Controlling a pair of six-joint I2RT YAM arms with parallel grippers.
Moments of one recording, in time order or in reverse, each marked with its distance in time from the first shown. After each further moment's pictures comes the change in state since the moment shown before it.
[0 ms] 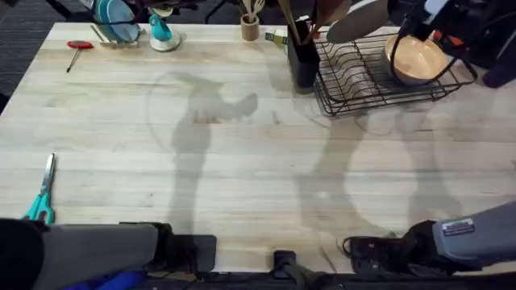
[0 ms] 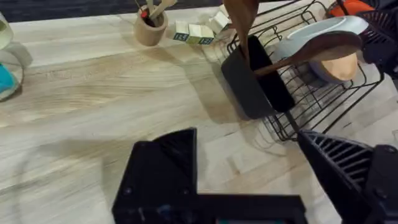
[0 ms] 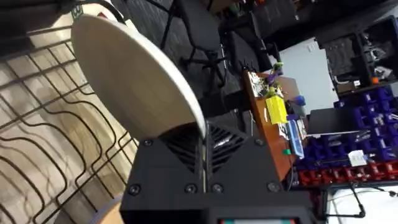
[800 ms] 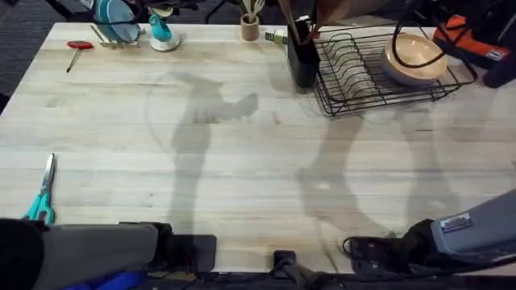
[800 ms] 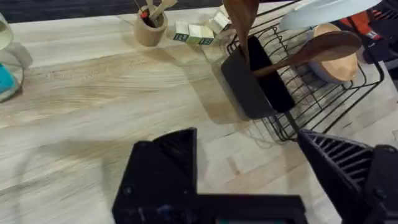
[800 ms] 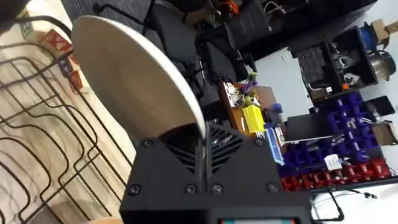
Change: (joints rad) left arm 0.000 0.000 0.000 0.001 0.000 0.000; right arm 0.009 0.079 0.144 0.048 0.003 0.061
